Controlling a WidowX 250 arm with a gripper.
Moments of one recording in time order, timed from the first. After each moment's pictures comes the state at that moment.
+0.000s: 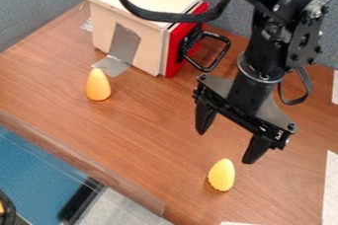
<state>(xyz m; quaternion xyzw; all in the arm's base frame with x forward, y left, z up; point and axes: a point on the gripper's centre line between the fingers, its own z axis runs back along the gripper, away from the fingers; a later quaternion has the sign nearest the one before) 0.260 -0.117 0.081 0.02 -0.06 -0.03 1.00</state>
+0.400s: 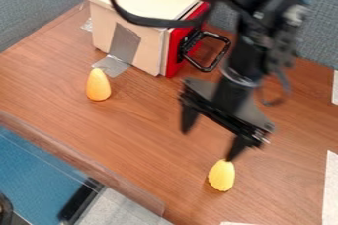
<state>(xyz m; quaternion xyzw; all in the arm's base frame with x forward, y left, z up) 0.261 -0.087 0.067 0.03 -0.04 0.00 1.00</state>
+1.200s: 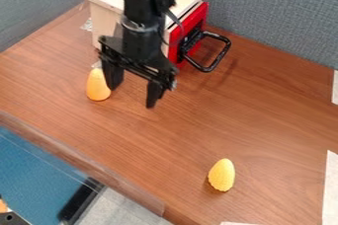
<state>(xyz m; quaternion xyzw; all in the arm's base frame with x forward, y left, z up) 0.273 0.028 0.067 0.03 -0.06 0.04 1.00</state>
